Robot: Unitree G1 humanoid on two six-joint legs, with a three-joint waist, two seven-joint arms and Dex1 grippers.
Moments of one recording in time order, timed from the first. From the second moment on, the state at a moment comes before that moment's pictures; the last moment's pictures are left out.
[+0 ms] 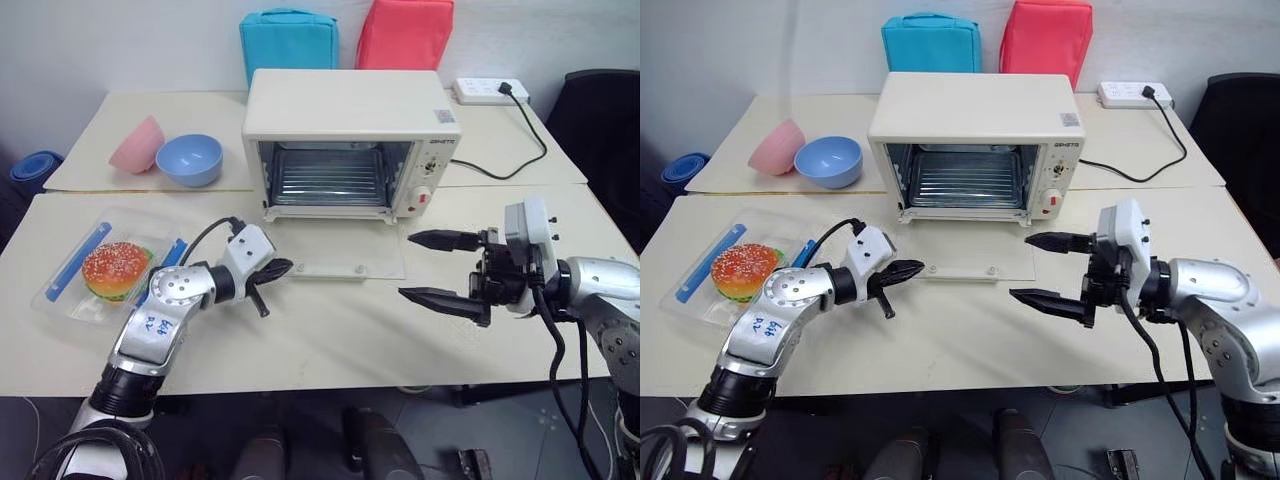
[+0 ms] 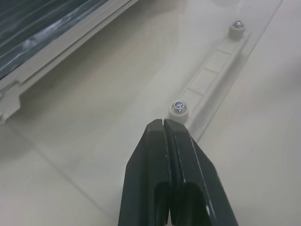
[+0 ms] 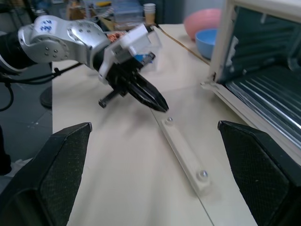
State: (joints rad) left arm -0.36 0.55 -0.08 -0.27 -0.18 0.61 -0.64; right arm -0.37 -0.81 -0.17 -0.44 0.80 0.63 1.04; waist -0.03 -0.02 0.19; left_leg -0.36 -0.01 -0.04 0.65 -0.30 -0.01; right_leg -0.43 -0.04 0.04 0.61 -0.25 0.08
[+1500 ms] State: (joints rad) left arm 0.04 0.47 0.71 -0.36 -1.54 0.73 1.04; right arm -0.56 -0.65 -0.01 -0.23 0.64 0.56 1.14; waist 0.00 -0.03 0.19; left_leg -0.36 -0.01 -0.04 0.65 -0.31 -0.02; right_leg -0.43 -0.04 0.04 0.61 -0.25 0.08
